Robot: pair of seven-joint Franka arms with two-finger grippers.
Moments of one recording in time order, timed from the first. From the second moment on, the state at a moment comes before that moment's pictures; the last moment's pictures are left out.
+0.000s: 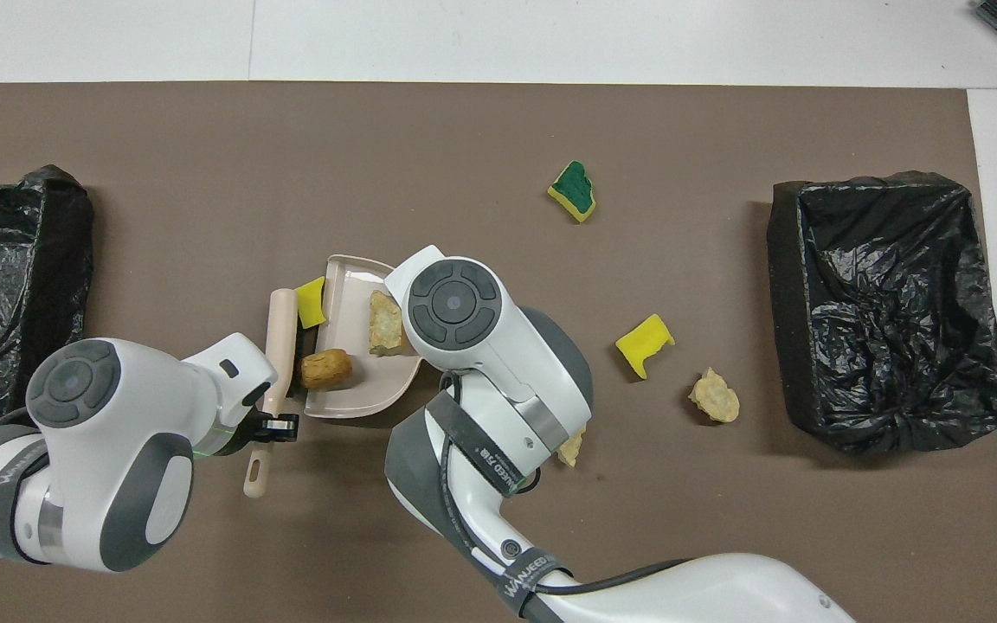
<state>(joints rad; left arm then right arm) -0.27 -0.16 -0.06 -2.42 -0.16 2.15 -0.13 0.62 0.46 0.06 -1.57 -0.02 2.05 -0.74</state>
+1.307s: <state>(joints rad) -0.35 -0.18 -0.03 -2.20 -0.16 2.11 -0.19 0.29 0.30 0.06 -1.68 0.17 2.00 -1.37</state>
